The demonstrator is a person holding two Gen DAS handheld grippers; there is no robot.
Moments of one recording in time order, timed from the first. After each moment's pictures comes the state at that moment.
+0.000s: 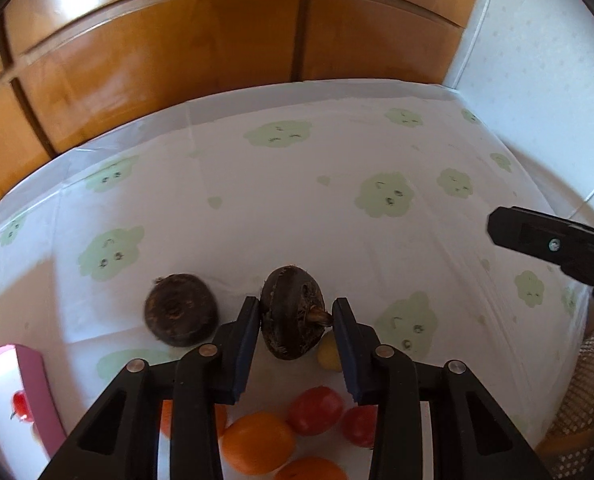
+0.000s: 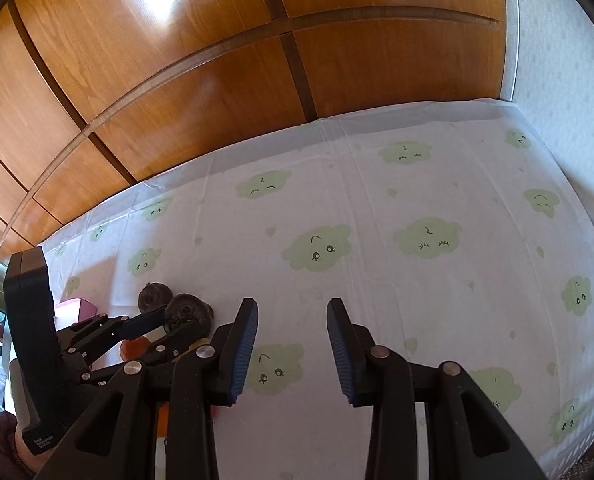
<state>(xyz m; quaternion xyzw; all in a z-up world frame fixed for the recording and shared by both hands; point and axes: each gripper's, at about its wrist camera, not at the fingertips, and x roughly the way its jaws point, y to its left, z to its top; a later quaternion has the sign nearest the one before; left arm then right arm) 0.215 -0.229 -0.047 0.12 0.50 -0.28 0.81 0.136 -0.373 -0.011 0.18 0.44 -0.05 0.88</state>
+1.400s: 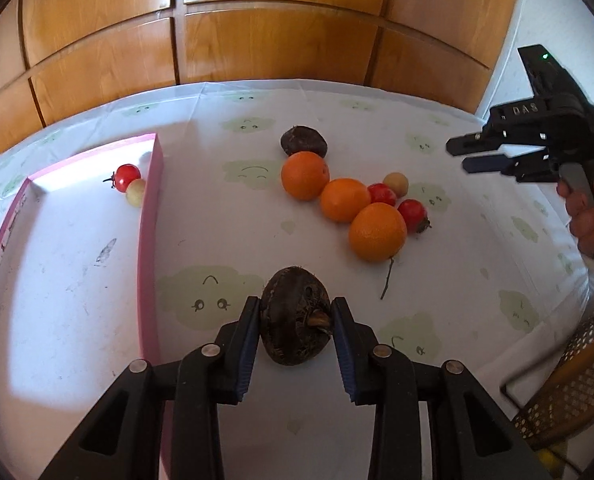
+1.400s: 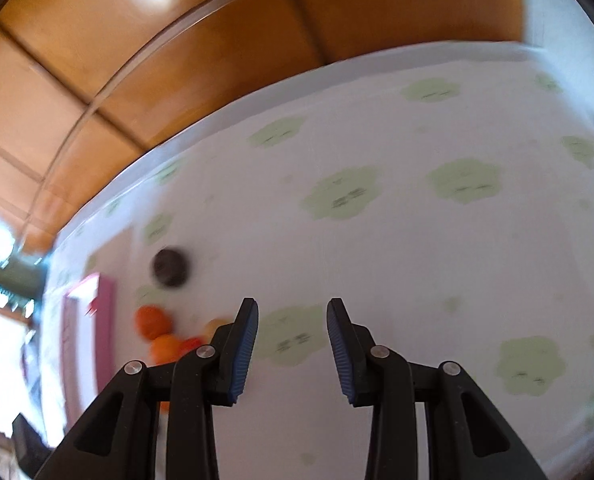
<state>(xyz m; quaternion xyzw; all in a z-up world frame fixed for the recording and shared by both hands) 0.068 -0.087 -0.054 0.03 0.46 -0.19 0.87 0.145 -0.364 -0.043 0.22 0.51 0.05 0.83</state>
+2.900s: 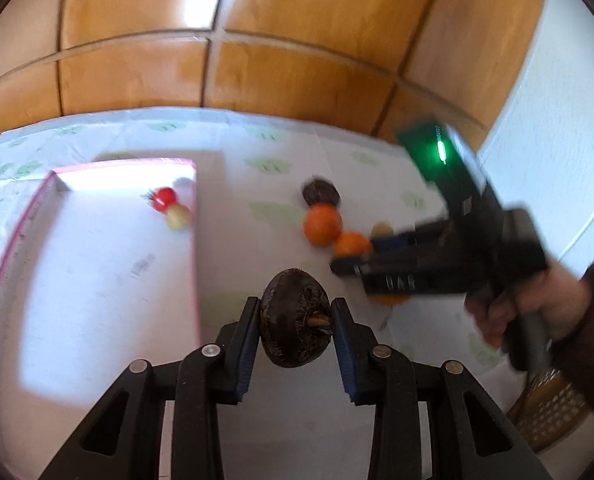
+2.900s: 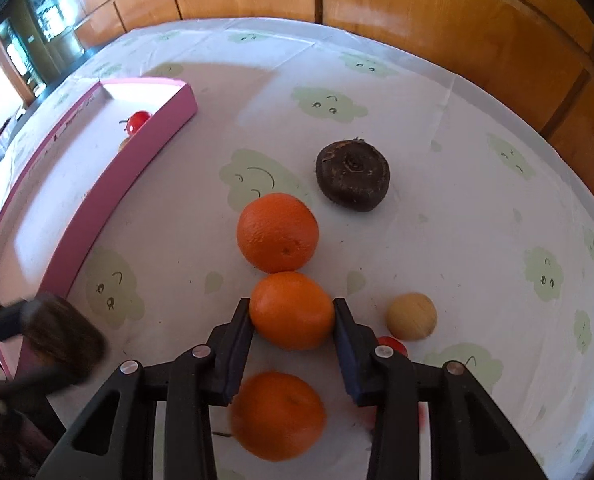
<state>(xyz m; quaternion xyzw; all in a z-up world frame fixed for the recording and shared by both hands) 0.066 -0.038 -0.013 -0.05 0.41 -0.20 0.89 0.161 -0.196 -0.084 -0.10 0.53 0.17 0.82</state>
